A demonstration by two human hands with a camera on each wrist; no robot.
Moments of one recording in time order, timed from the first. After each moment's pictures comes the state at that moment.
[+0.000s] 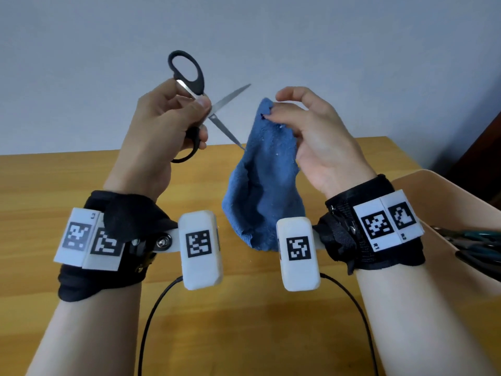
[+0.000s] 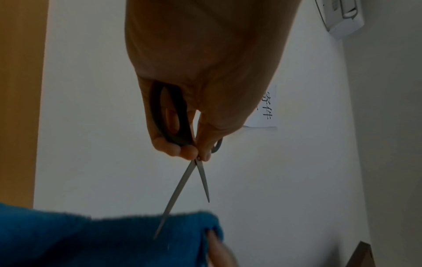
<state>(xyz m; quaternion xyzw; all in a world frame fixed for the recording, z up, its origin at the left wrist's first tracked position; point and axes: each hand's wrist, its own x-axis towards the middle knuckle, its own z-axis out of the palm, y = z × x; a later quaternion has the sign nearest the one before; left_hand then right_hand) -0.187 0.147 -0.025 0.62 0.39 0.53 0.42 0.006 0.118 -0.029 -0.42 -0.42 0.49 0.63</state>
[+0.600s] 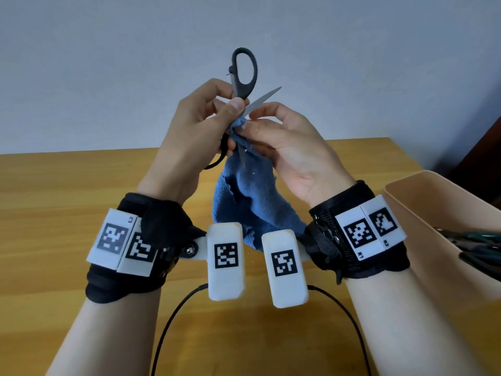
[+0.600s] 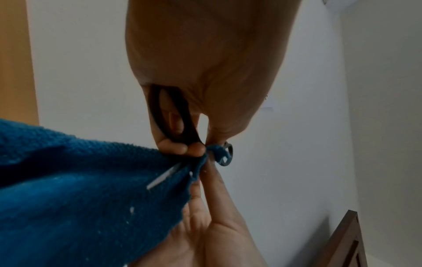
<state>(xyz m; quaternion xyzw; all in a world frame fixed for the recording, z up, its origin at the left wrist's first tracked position) -0.161 0.141 -0.027 0.67 0.37 0.49 0.41 -0.021 0.114 -0.037 -0.36 -0.44 0.55 0.61</state>
